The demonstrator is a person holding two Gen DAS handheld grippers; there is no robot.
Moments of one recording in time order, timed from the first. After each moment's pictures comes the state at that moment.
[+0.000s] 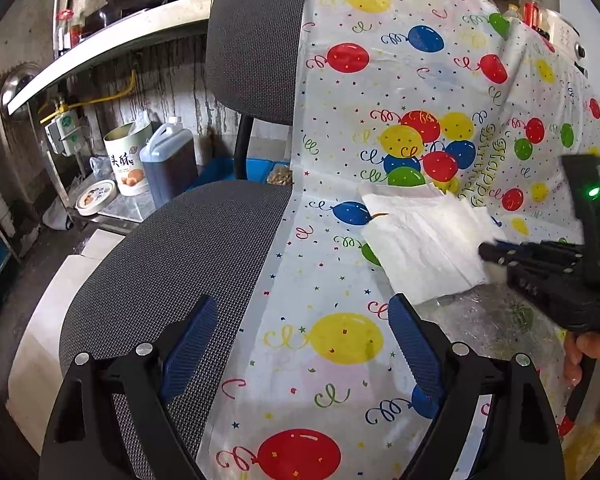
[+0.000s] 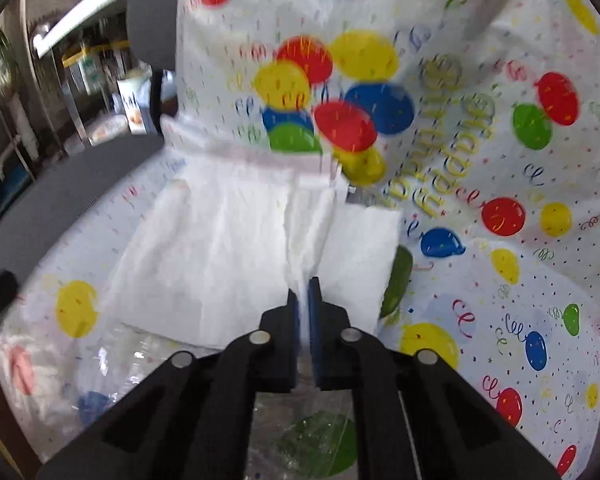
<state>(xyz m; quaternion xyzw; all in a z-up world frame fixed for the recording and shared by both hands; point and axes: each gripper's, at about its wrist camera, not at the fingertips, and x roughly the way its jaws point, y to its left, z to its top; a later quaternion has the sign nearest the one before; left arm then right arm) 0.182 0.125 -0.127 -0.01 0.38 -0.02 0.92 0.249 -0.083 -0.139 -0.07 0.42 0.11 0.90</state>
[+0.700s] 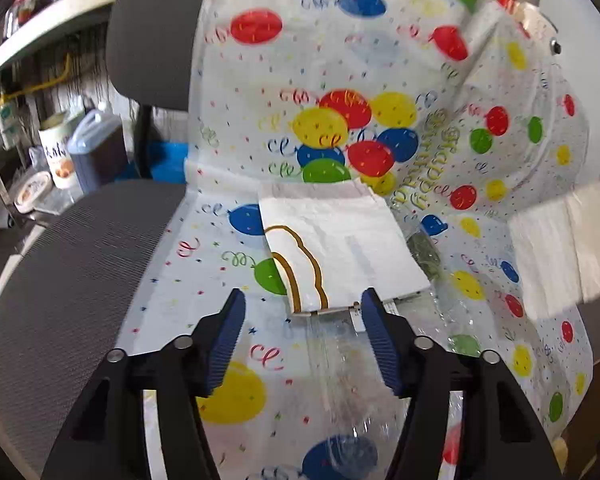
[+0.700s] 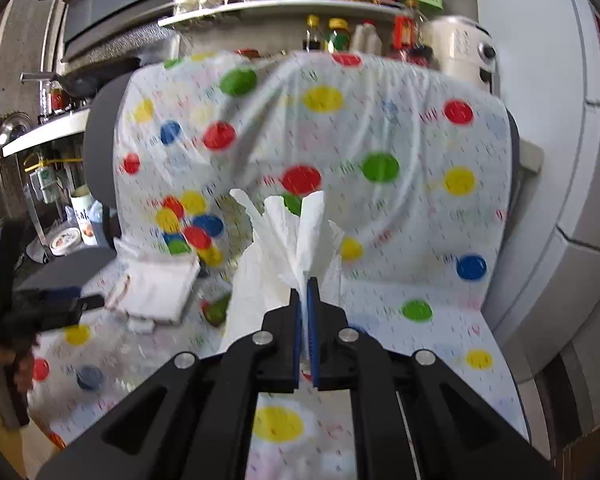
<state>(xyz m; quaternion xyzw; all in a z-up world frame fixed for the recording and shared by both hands) 0.241 0.067 -0.144 -0.05 0.43 -0.12 0.89 0.129 -0.220 -0.061 -0.02 0.28 -0.01 0.96</state>
